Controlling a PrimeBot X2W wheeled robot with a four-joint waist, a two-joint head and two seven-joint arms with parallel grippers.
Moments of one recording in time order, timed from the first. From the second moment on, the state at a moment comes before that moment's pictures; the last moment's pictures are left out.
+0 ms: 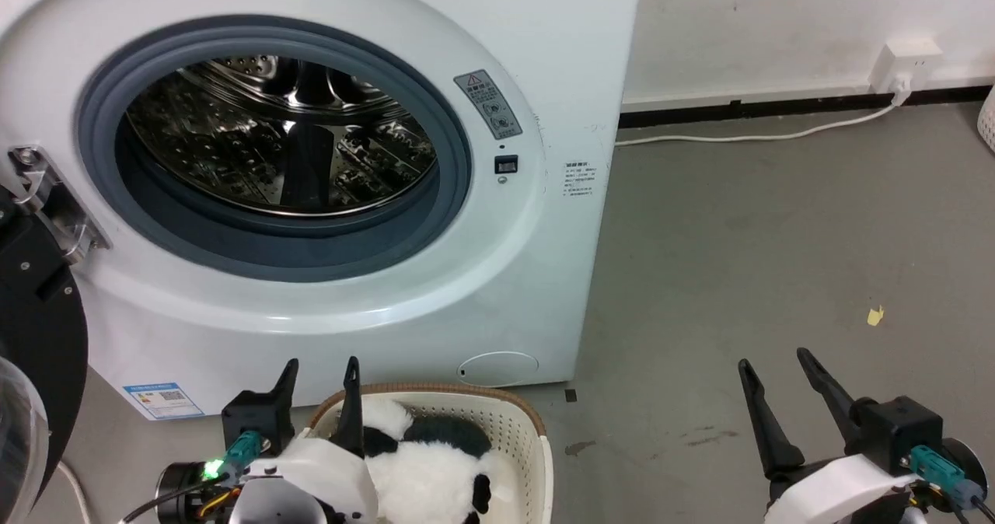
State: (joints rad) left arm -0.05 0.05 -0.06 0.12 -0.10 0.03 0.00; right arm 0.02 -0.05 -0.02 0.04 0.08 0.13 -0.06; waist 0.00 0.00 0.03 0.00
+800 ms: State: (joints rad) left arm -0.19 0.05 -0.14 0.38 -0.21 0.07 0.16; right arm 0.01 -0.05 -0.06 0.05 0.14 0.13 -0.11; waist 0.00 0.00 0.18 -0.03
